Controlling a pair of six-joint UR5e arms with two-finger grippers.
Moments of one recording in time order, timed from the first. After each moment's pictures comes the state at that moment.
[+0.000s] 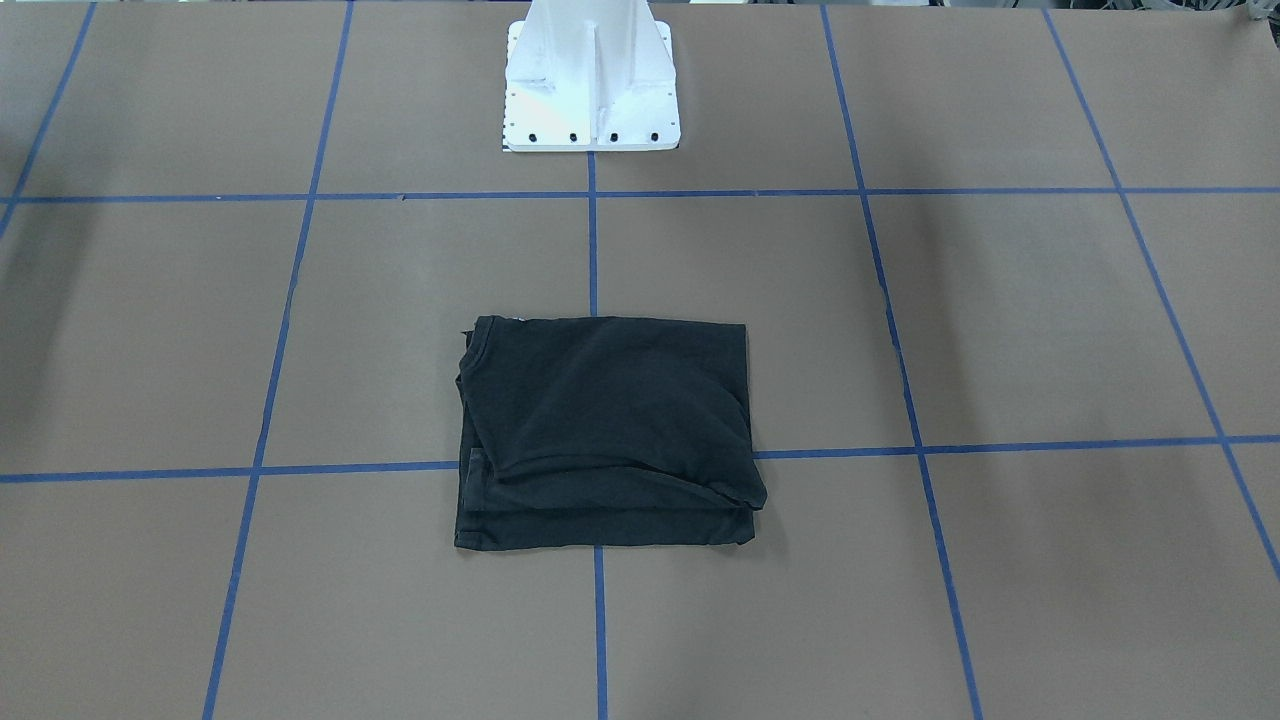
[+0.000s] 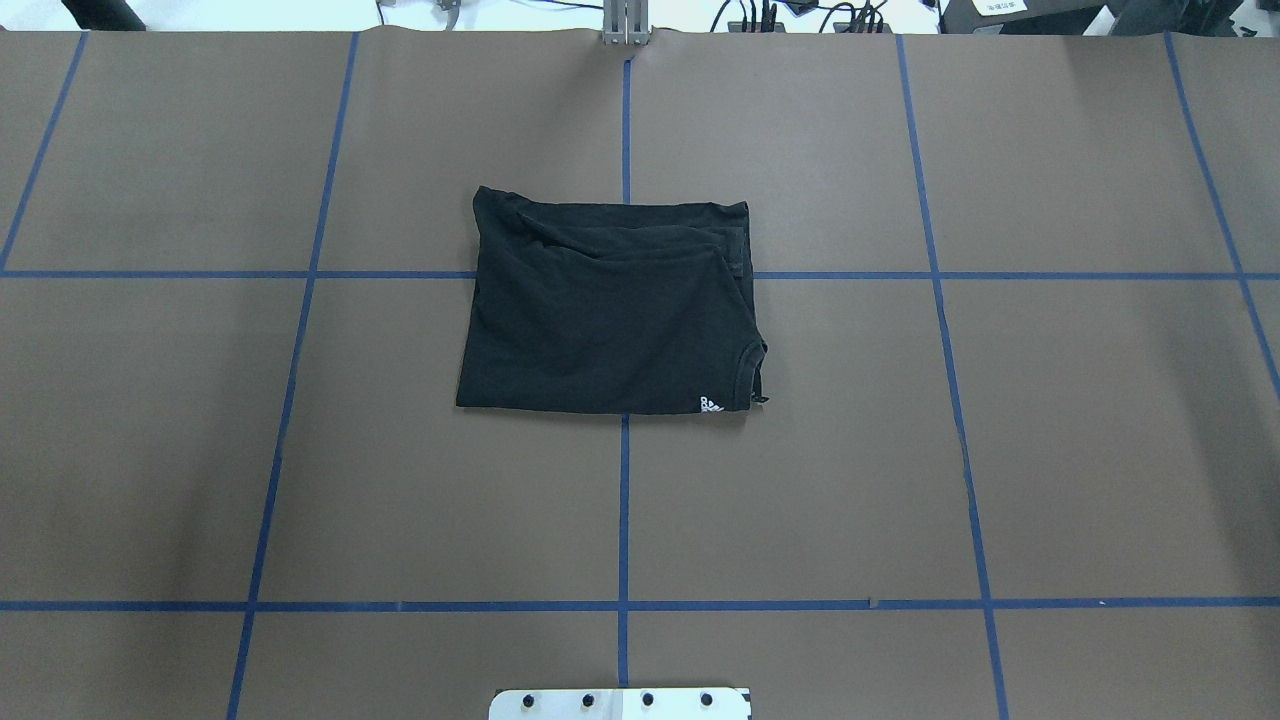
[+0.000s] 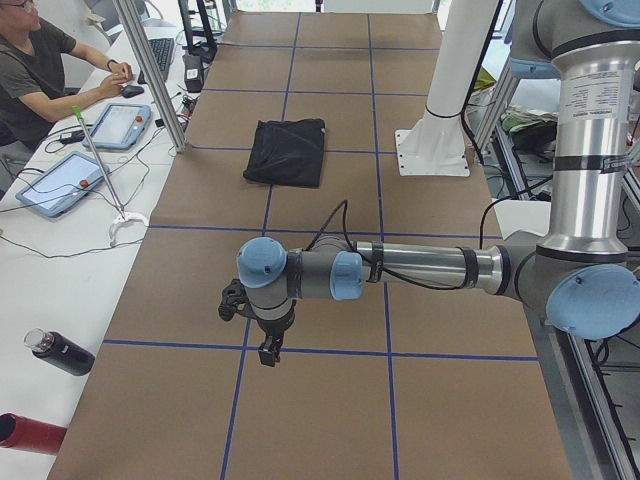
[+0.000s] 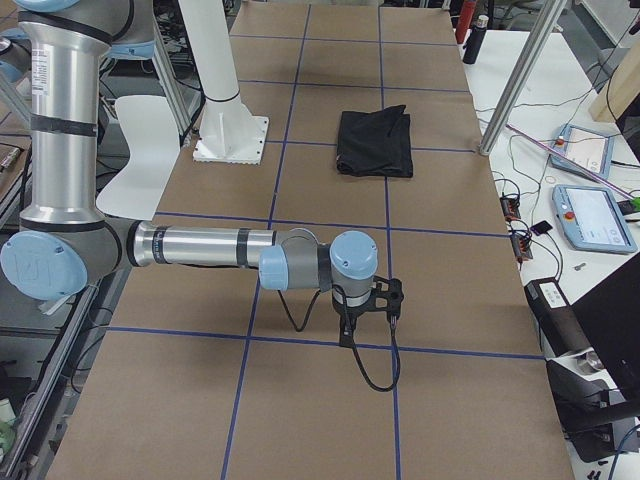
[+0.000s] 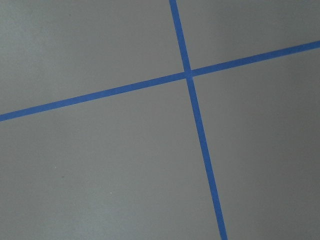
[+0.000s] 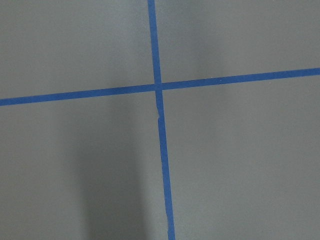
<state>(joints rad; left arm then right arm) -1.58 -1.54 -1.64 -1.52 -2.32 0.23 1.55 -1.67 1.68 -1.49 2.36 0.17</state>
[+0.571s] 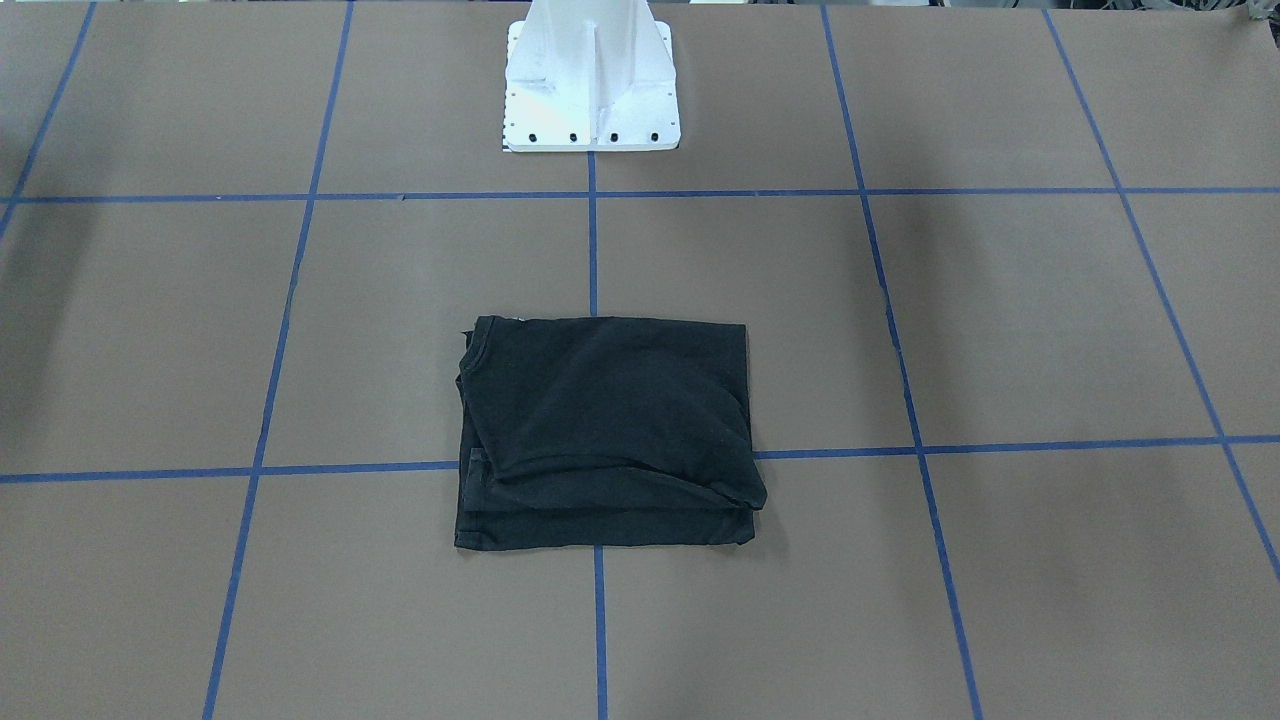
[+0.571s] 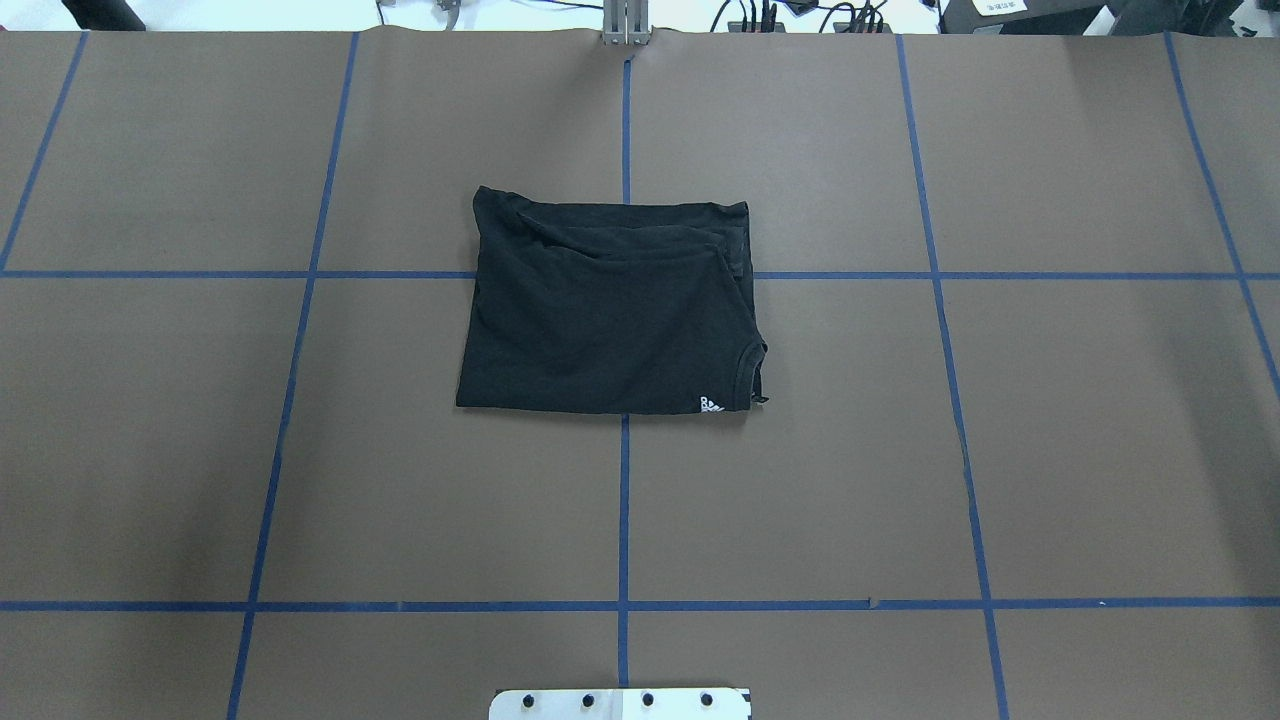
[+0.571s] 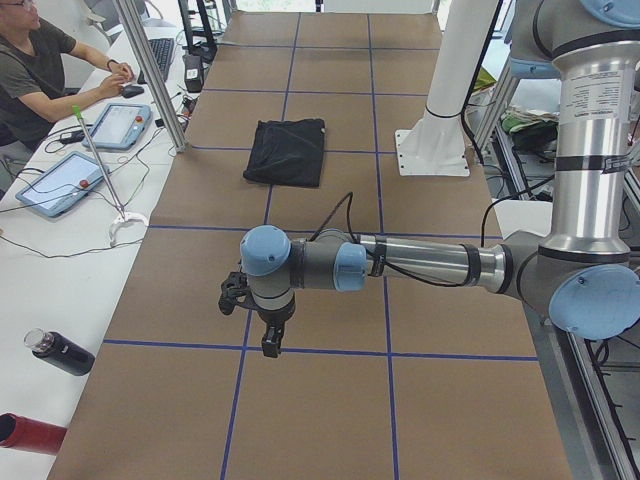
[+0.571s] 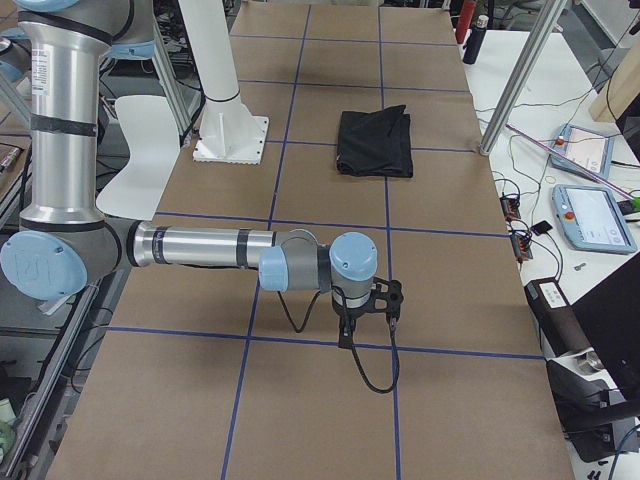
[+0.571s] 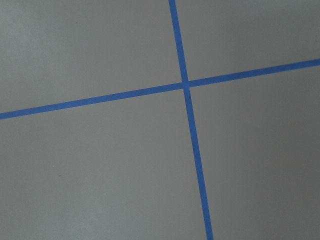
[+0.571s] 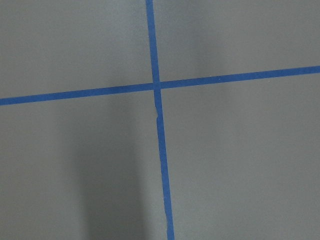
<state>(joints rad) -1.58 -1.53 -1.69 -1.51 -2.32 0.11 1.55 -1.68 1.67 -1.49 2.36 0.18</state>
